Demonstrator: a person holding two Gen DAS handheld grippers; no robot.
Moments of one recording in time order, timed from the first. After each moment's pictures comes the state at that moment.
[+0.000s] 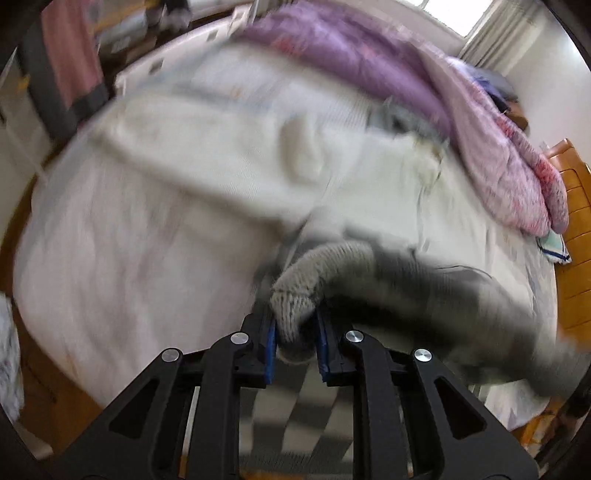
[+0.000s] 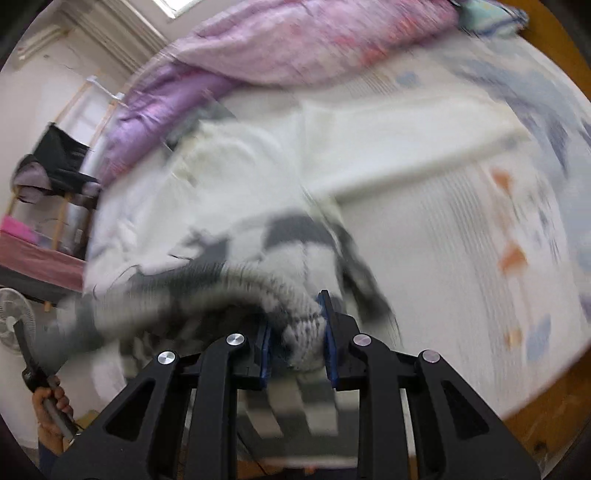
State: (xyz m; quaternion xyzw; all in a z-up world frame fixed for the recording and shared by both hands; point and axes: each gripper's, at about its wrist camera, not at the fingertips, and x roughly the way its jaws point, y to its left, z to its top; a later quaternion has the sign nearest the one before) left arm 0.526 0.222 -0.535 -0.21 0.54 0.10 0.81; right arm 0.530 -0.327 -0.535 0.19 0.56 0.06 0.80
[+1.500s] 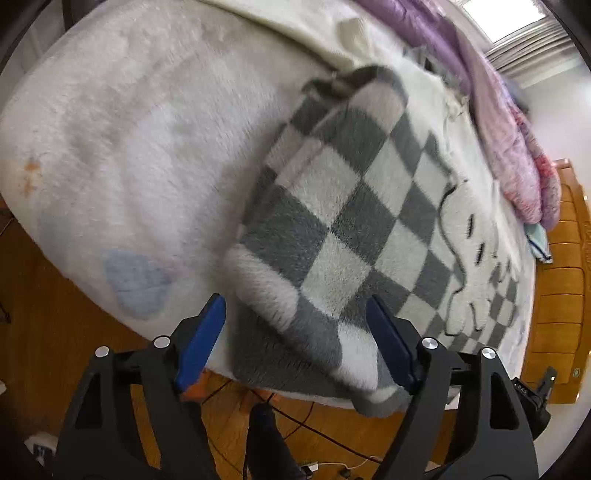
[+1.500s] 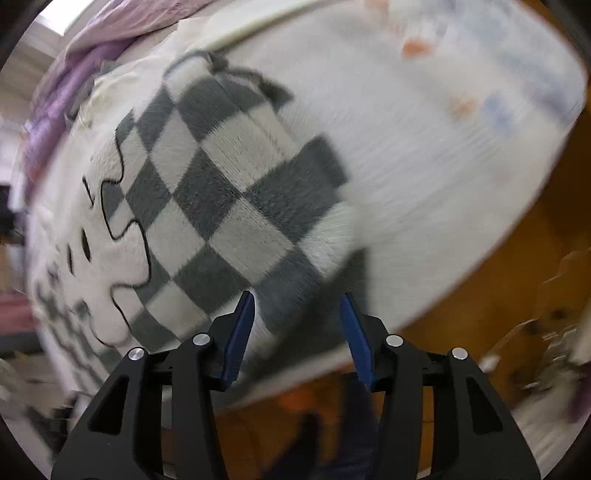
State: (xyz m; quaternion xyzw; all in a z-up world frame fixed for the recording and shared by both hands) left arm 0.399 0.224 -0.630 -0.31 0.55 0.07 0.77; right arm 0.419 -0.291 -0.617 0.21 0.63 -0.10 0.74
